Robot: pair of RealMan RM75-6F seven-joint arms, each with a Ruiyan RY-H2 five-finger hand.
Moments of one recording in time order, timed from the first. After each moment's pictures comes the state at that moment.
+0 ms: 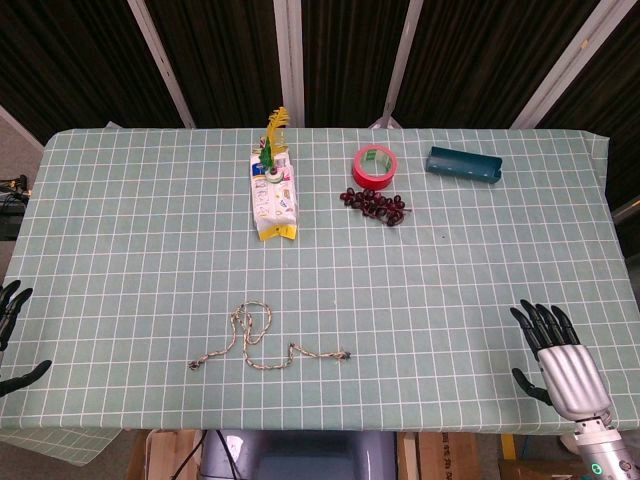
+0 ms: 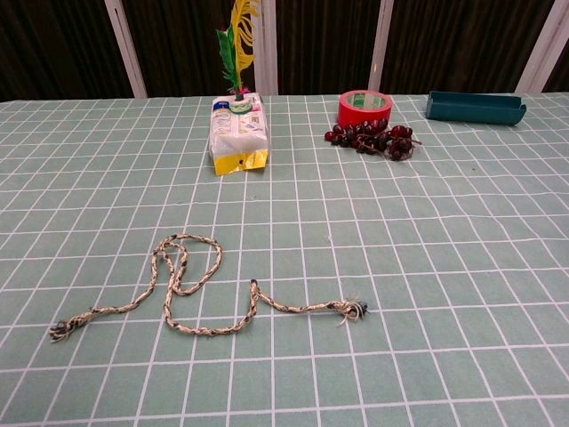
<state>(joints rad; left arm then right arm) -0.01 -1.08 -0.01 -1.56 1.61 1.63 -0.04 0.09 -1.11 -0.03 -1.63 -1.64 1.46 -0.06</state>
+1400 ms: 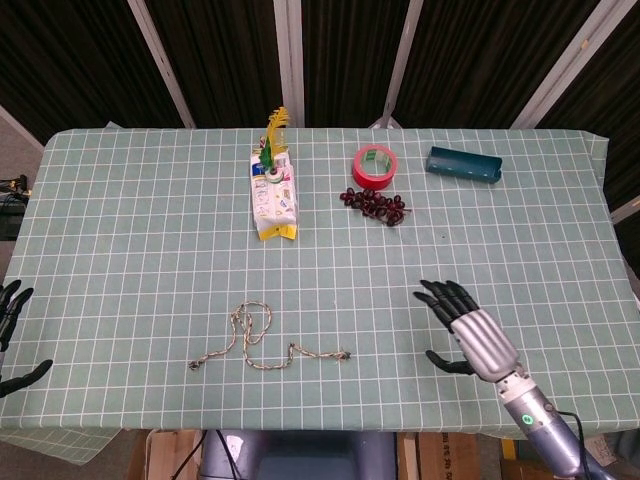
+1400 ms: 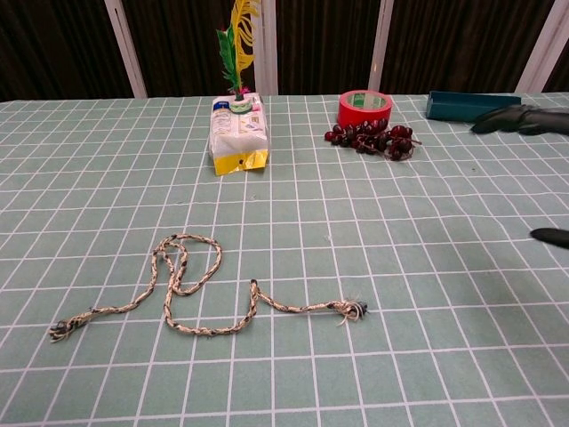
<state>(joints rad) -0.01 -1.09 -0.01 -1.56 1.62 1.64 -0.03 0.37 -1.18 0.05 -1.75 -1.71 1.16 0.15</state>
